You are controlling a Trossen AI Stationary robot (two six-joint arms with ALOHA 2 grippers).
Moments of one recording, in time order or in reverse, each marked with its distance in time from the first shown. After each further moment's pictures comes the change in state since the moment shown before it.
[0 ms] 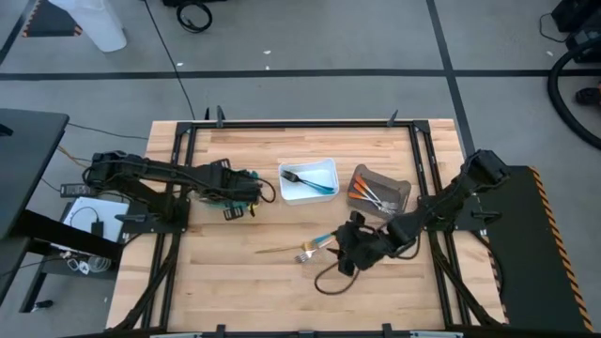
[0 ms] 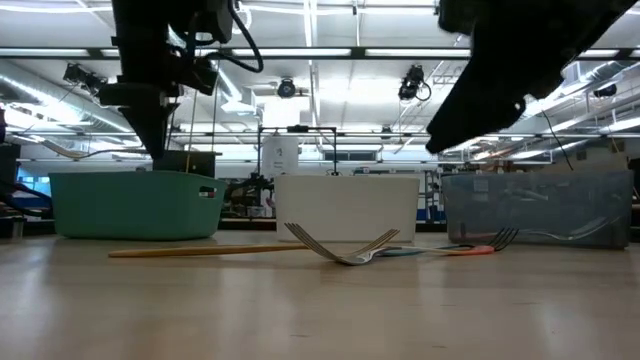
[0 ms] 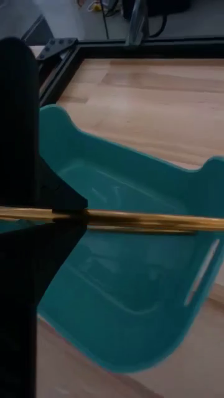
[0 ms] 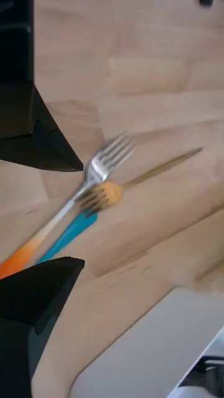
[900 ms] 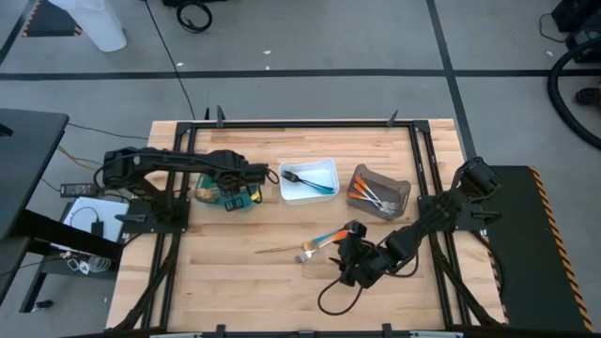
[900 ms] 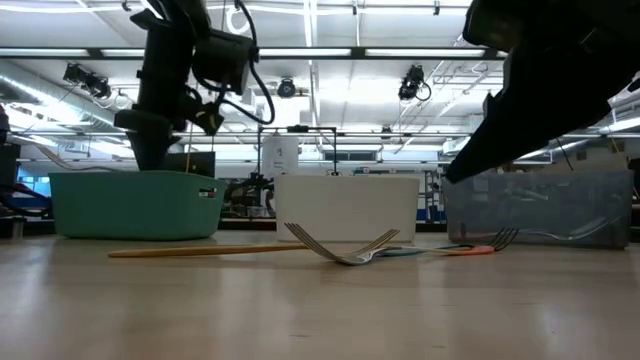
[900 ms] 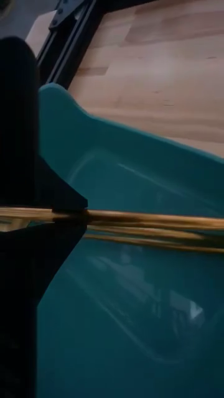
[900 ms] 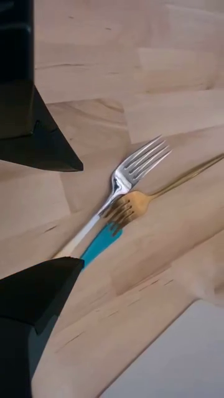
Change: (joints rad) left arm 0.214 0.117 -0.002 -0.013 0.149 0.158; right arm 0.103 0.122 0.000 0.042 0.109 0.062
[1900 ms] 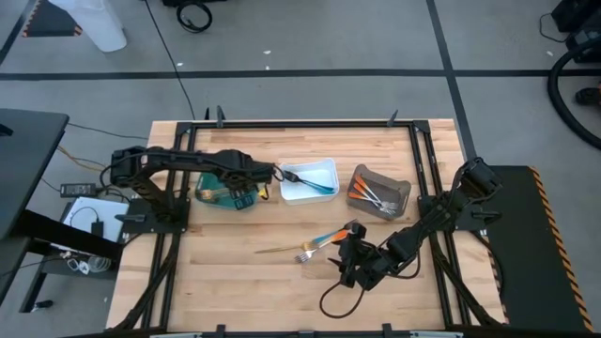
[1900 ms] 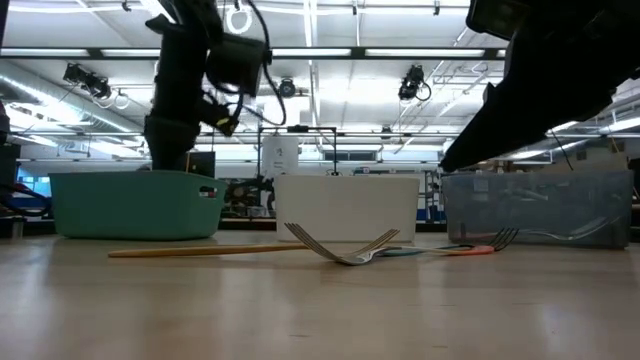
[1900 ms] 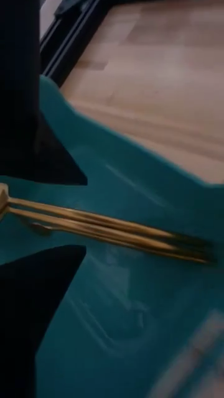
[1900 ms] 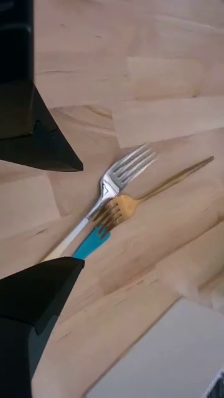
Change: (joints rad) left arm -0.005 0.067 0.053 0.037 -0.012 -0.118; right arm 0.016 0.000 0.000 0.038 0.039 -0.024
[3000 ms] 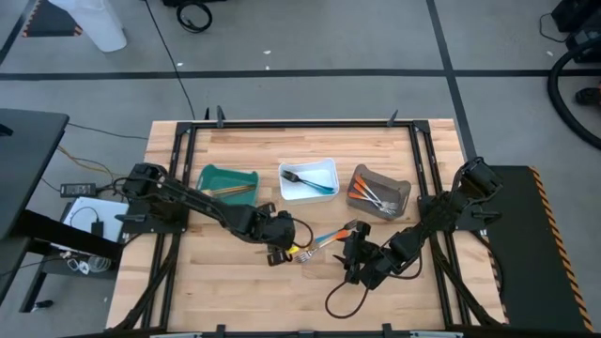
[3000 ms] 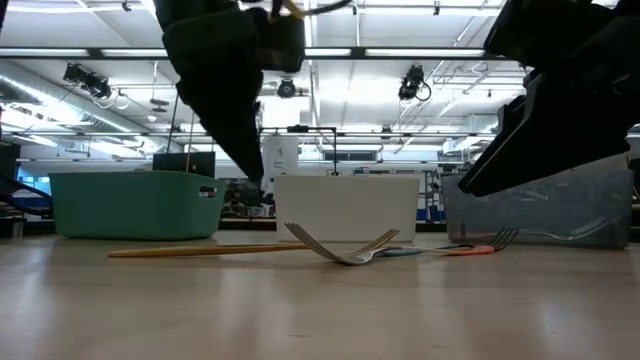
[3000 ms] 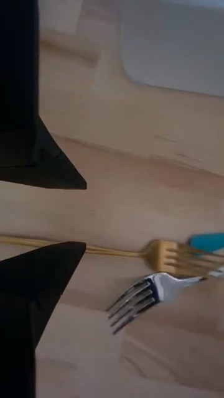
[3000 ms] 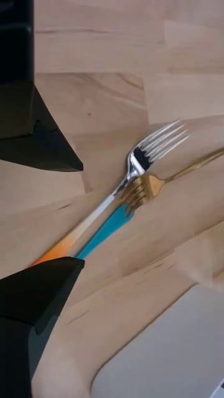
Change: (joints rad) left arm -0.487 0.161 0.139 0.530 0.057 -0.228; right arm 0.015 0.000 -0.073 0.007 0.042 -0.022
